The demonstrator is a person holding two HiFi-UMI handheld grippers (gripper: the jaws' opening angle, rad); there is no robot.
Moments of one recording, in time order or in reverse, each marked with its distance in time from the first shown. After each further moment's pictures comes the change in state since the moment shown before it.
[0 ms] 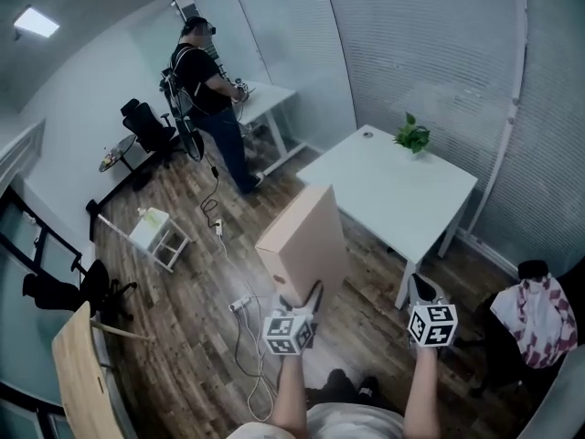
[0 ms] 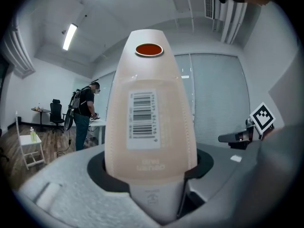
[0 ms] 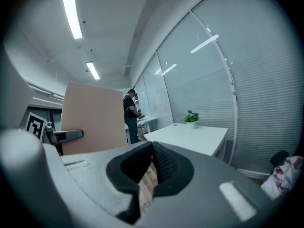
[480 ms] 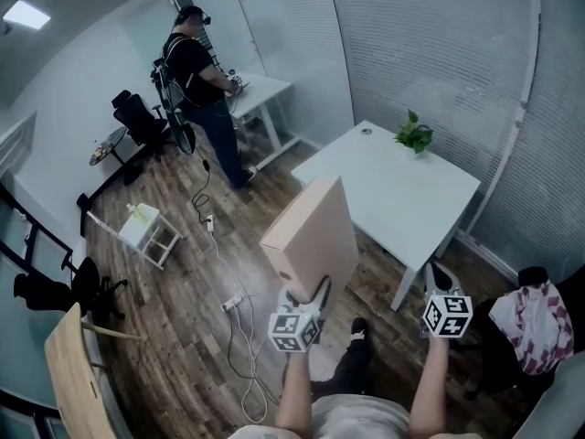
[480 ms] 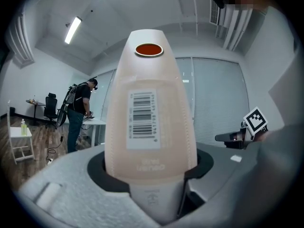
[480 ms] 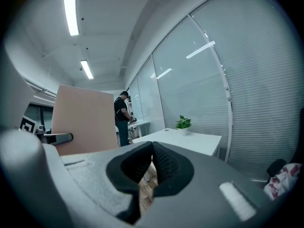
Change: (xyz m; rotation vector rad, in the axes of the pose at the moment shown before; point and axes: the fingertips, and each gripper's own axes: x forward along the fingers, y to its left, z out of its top) left arm 0.072 0.008 -0.005 -0.065 -0.031 -0.049; right arm 0.056 -0.062 0.031 -0.018 -0.044 -0.091
